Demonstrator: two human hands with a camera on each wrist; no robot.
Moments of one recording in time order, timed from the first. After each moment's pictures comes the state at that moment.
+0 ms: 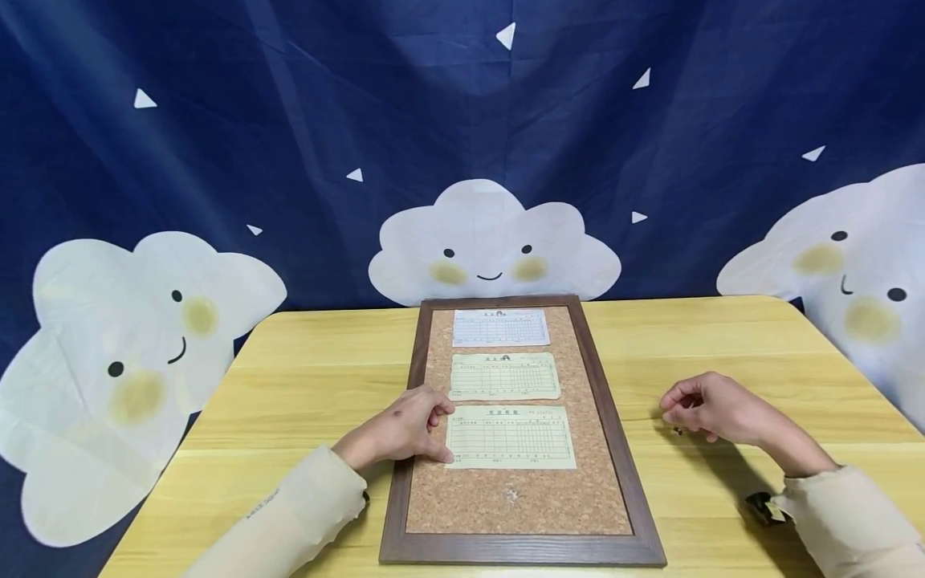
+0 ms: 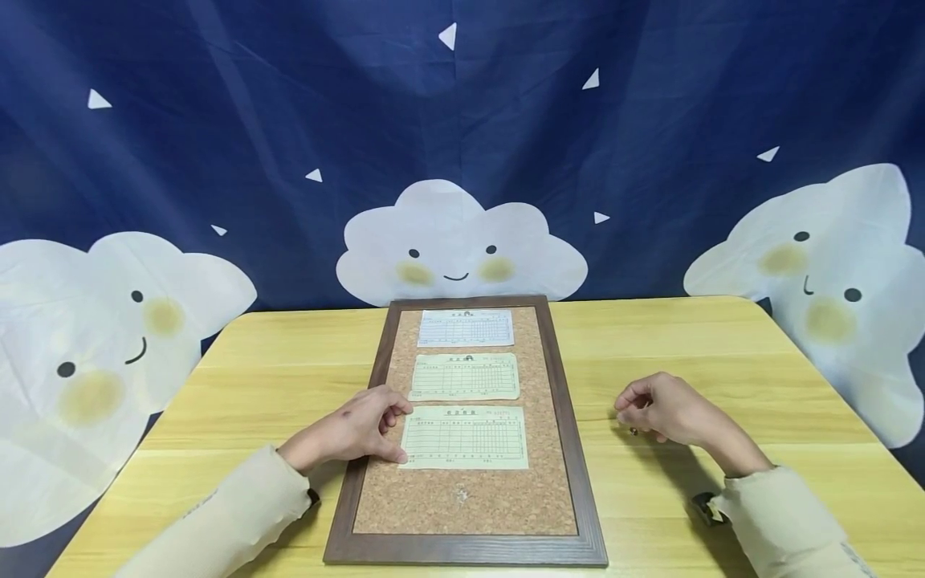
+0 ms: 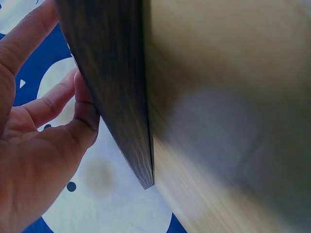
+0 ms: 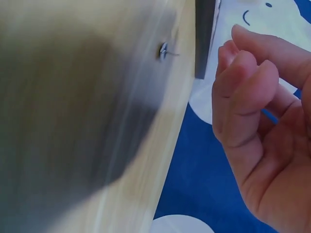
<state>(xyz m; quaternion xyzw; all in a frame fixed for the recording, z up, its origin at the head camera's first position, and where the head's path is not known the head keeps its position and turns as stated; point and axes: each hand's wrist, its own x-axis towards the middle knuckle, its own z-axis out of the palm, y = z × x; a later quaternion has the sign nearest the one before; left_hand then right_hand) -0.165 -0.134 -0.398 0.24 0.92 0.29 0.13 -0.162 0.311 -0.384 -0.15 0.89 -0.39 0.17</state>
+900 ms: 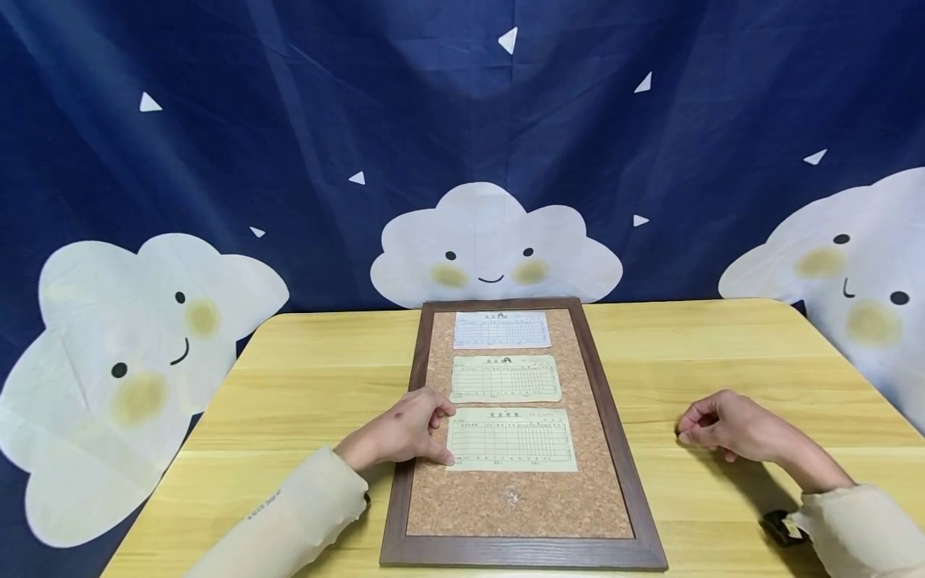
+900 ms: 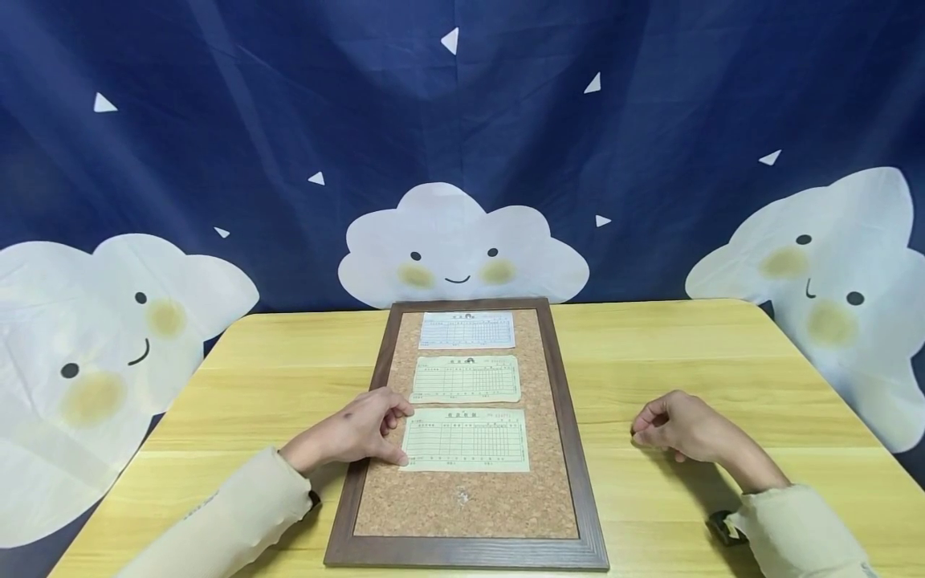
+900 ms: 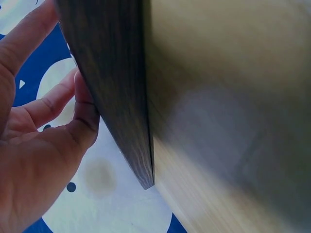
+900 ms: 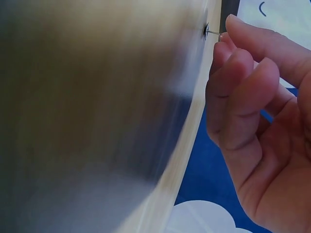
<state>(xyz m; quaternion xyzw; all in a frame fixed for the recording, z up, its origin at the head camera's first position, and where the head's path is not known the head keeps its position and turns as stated) -0.163 -0.134 -0.397 0.23 0.92 0.30 0.13 -0.155 0.332 -0.402 -0.15 0.89 -0.40 0.19</state>
